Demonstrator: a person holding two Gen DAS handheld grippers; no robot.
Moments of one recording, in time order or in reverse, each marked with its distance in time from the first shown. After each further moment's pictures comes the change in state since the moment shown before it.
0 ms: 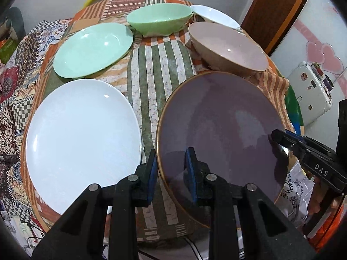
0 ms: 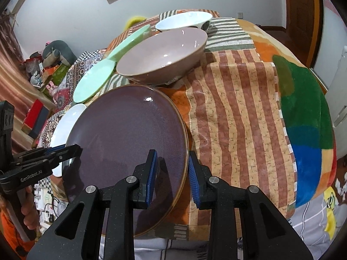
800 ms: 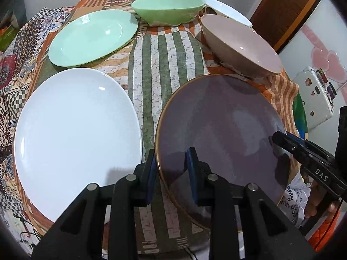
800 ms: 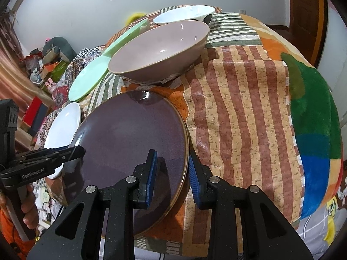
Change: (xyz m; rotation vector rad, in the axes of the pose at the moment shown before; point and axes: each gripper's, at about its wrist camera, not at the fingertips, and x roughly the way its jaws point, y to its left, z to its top) left arm 0.024 0.009 0.006 -0.058 0.032 -0.011; right arm 0.017 -0.004 0.008 -0.012 0.023 0.020
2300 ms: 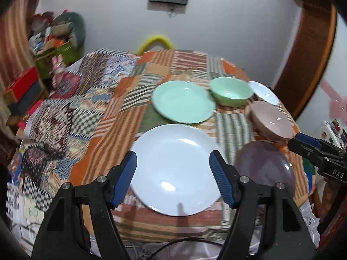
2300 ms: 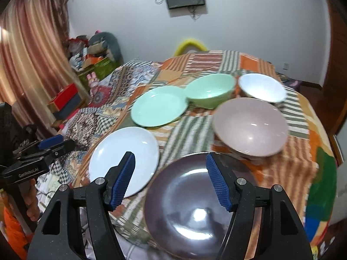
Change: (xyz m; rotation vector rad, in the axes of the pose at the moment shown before) left arm -0.156 0.102 -0.048 -0.179 -0.417 0.206; right arm -0.026 0.133 0.039 -0.324 -0.161 0.108
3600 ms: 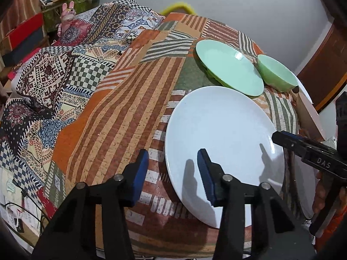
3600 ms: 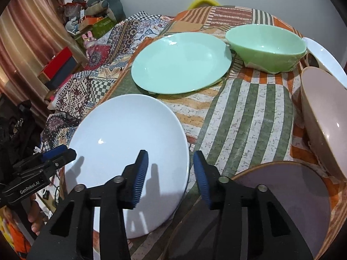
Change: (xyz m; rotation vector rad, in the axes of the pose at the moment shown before) left arm 0.107 0.083 -0.037 -0.184 0.185 -0.028; right arm 0.133 0.031 -0.003 -0.019 0.274 0.028
